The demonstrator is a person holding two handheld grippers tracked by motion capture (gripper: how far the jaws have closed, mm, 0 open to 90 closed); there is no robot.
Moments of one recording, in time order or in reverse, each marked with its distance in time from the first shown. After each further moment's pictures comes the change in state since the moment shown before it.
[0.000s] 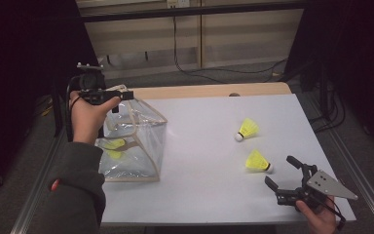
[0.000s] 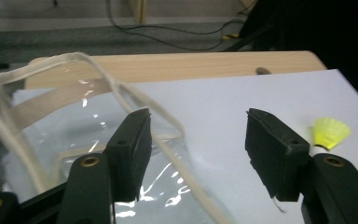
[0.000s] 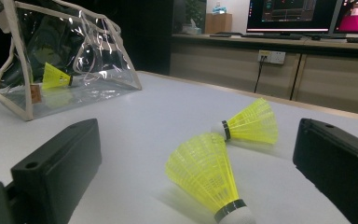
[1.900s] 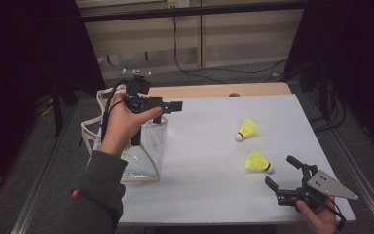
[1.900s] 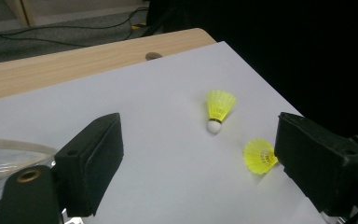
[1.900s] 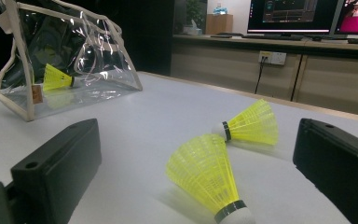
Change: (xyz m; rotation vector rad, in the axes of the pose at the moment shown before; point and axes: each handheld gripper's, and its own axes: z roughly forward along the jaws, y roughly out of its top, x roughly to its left) left arm -0.093 -0.015 0.029 0.054 -0.338 0.154; right arm 0.000 0.000 0.000 -0.004 0.004 -0.003
